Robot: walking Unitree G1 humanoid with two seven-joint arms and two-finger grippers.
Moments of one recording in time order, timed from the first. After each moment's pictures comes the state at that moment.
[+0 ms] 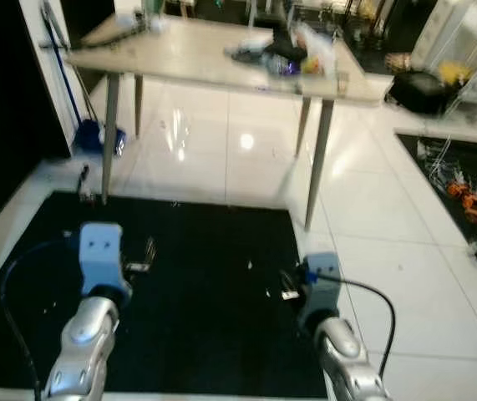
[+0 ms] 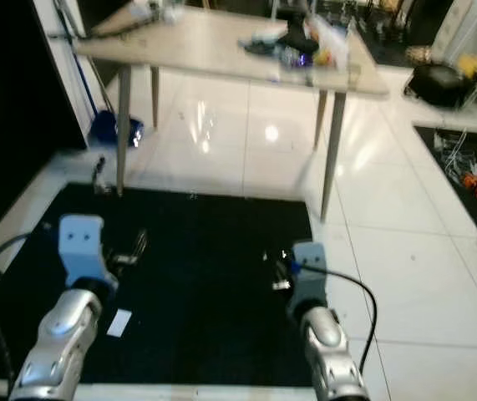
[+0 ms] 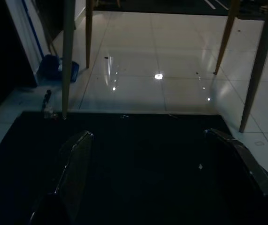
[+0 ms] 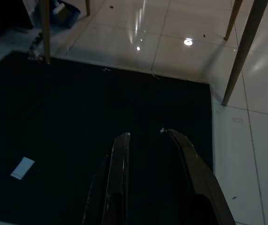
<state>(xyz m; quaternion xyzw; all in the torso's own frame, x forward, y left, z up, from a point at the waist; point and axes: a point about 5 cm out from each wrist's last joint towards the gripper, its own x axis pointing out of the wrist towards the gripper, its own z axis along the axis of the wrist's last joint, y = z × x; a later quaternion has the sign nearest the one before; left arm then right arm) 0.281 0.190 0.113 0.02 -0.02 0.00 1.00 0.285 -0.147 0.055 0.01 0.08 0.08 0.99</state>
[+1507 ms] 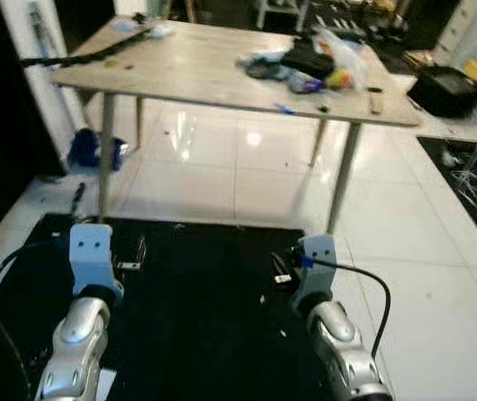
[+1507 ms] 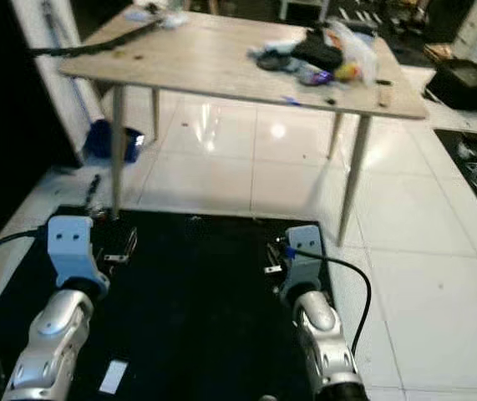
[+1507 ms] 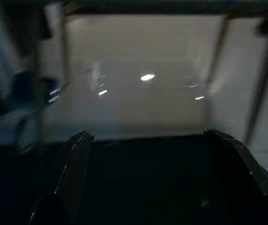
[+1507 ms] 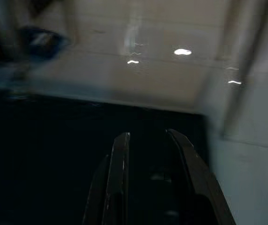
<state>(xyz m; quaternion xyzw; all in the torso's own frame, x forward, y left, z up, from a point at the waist) 0.283 0.186 0.117 0.02 -0.02 -0.01 1.00 0.294 -0.147 0.076 0.01 0.05 0.08 1.00</state>
